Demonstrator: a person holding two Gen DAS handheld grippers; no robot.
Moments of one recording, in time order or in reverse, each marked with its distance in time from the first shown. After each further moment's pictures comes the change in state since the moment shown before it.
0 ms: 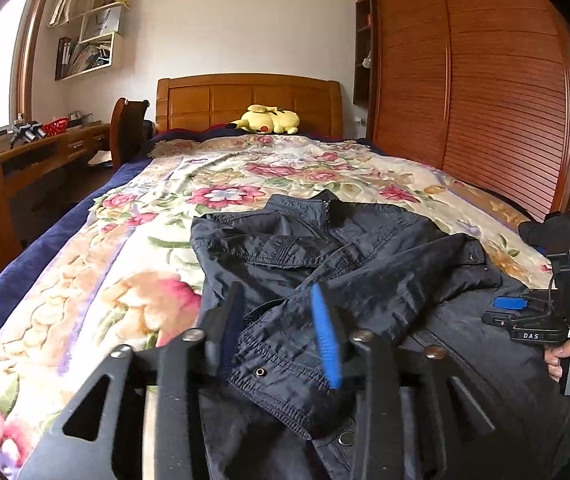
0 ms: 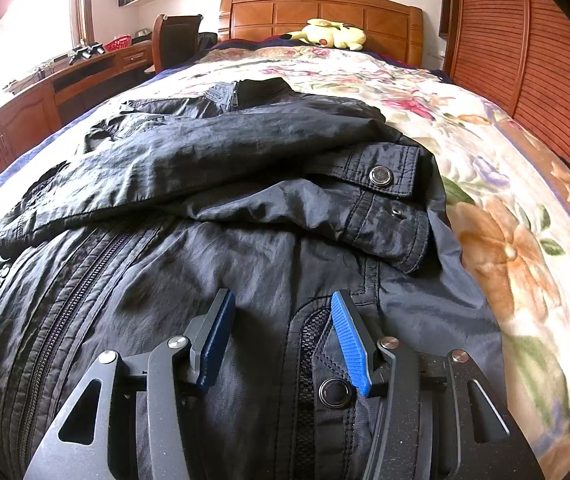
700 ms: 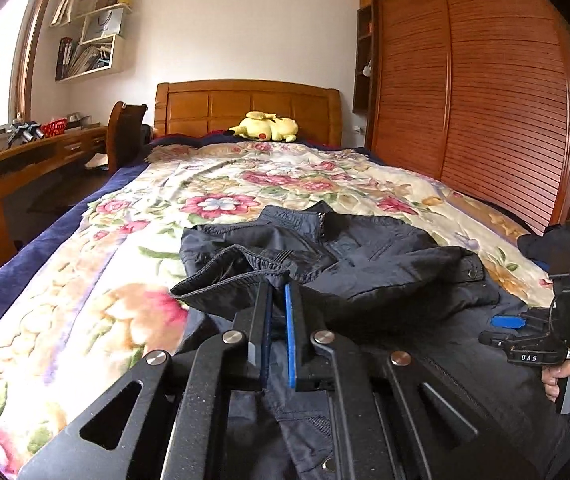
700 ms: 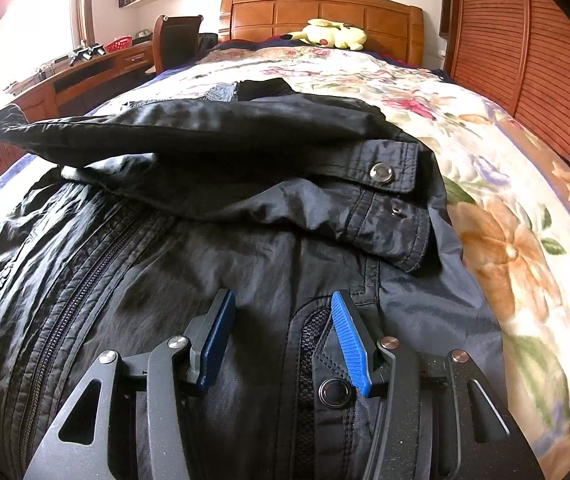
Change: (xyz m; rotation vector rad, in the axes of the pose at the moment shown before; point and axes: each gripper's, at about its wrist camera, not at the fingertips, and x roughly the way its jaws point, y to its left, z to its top) left arm 0.011 -0.006 0.011 -0.018 -0.017 -0.007; right arm 0.000 0.001 0.000 0.004 0.007 0.005
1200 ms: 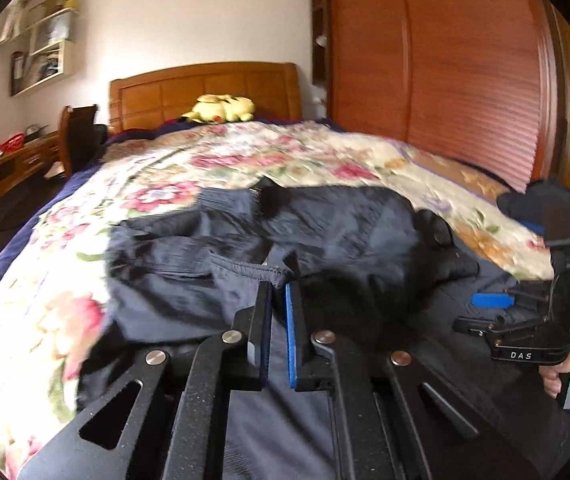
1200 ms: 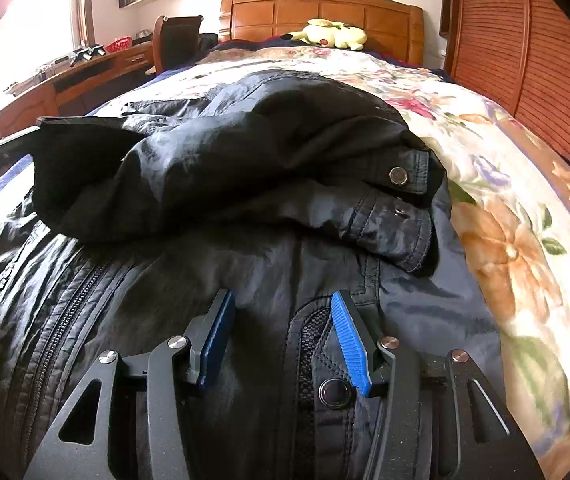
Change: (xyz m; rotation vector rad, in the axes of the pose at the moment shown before) left arm 0.038 -0.072 -0.002 0.099 0.059 -0.071; right arm -0.001 0.000 0.000 0.000 0.000 0.001
